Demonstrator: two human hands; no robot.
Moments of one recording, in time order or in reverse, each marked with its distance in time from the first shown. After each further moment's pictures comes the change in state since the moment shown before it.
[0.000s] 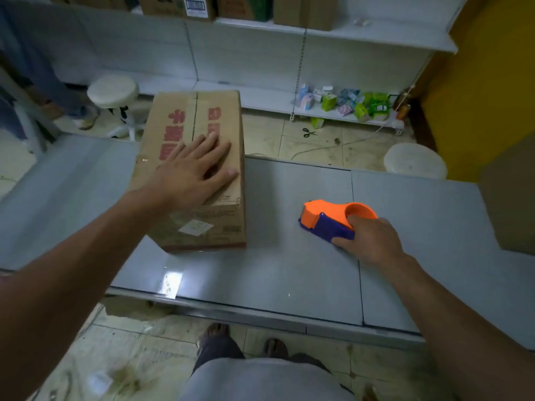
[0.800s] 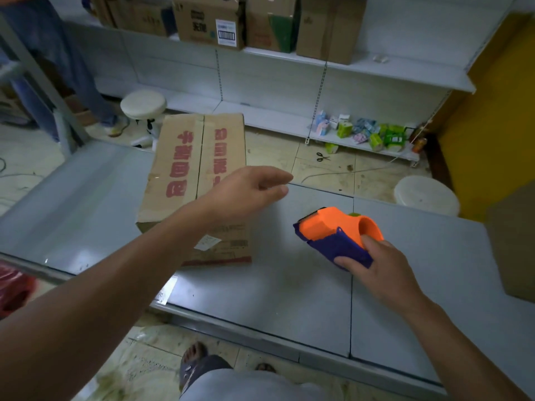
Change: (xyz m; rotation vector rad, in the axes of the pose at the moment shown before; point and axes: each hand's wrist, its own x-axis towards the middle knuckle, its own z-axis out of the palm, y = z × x) left_hand -0.001 0.097 -0.020 -0.704 0.013 0.027; right_hand -0.029 0.017 -0.029 0.448 0.236 -0.170
